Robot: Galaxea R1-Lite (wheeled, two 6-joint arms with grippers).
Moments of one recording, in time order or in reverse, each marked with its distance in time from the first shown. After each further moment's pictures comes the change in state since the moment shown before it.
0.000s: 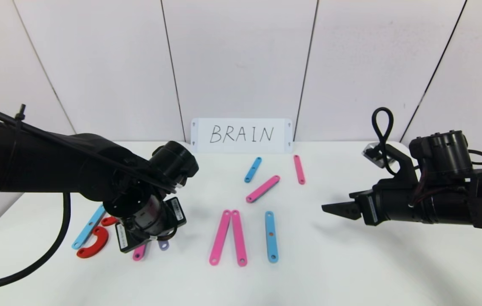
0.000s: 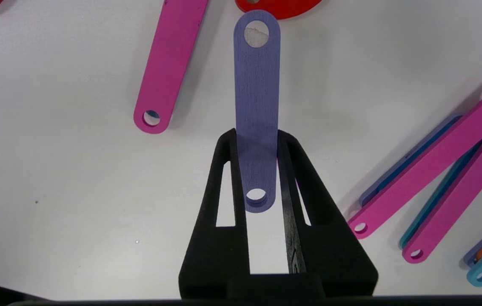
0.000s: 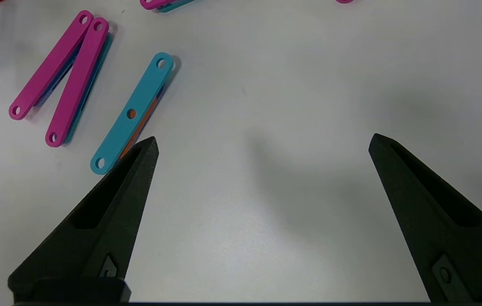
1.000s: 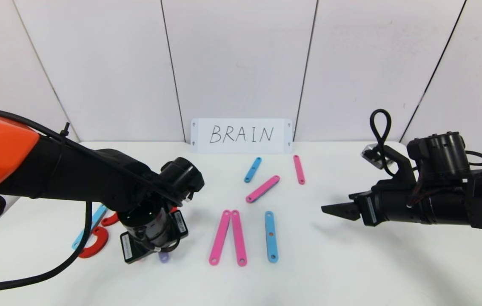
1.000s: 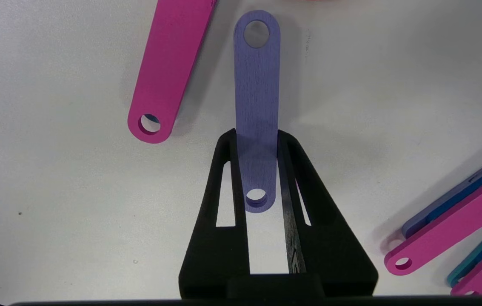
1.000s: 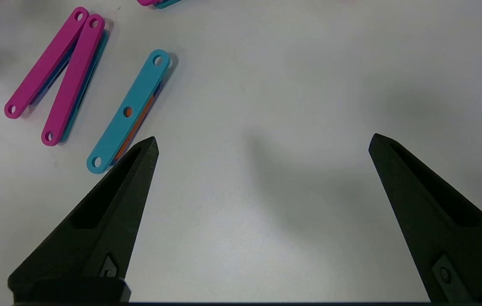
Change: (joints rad) left arm 0.003 0.071 0.036 -0.018 0.003 -0.015; right arm 0.001 0.011 -0.001 0.000 -0.001 0.000
